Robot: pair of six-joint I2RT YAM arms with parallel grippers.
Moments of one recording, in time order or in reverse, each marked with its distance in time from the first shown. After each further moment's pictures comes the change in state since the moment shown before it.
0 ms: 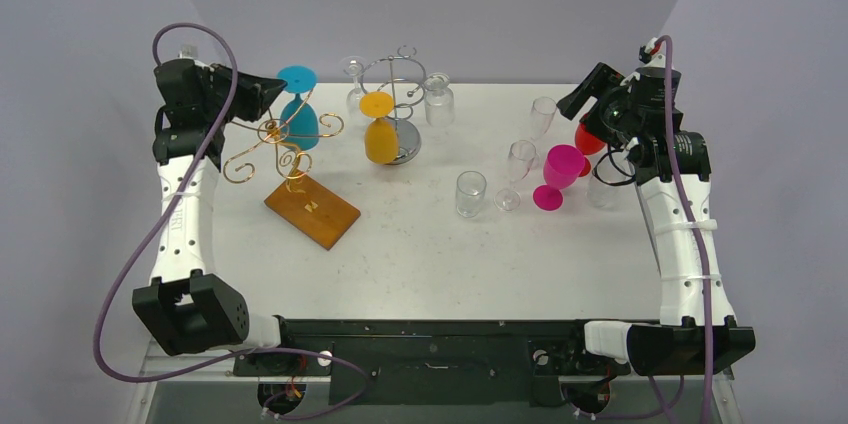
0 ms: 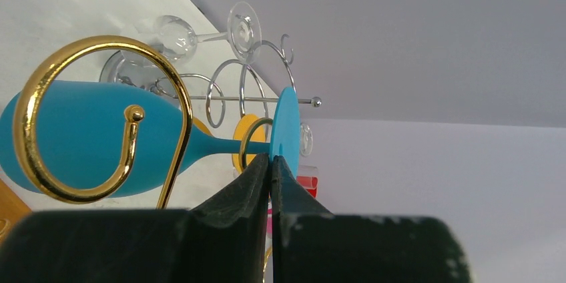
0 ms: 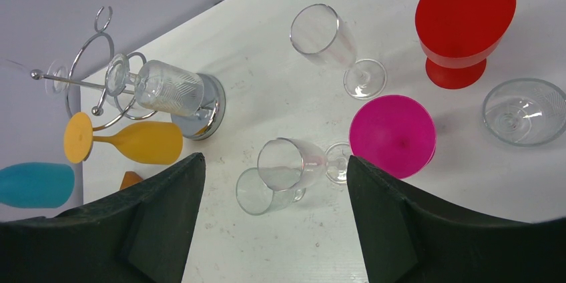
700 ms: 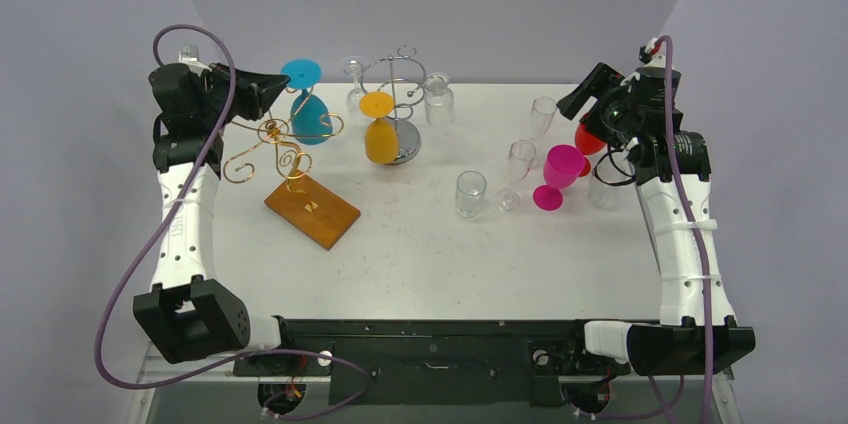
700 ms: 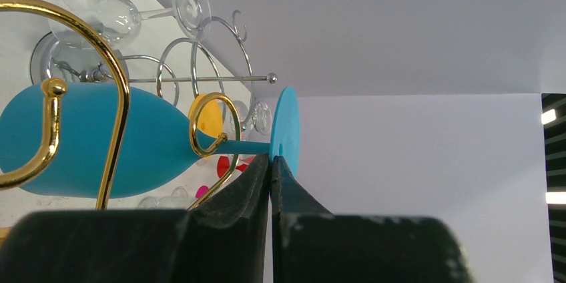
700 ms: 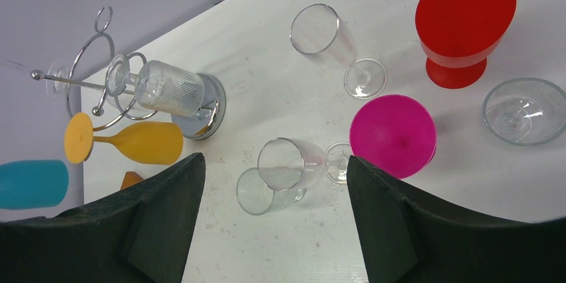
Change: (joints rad) left arm 0.014 -0.027 -0.073 0.158 0.137 -0.131; right arm 0.000 0.000 0.000 0.000 0.000 0.002
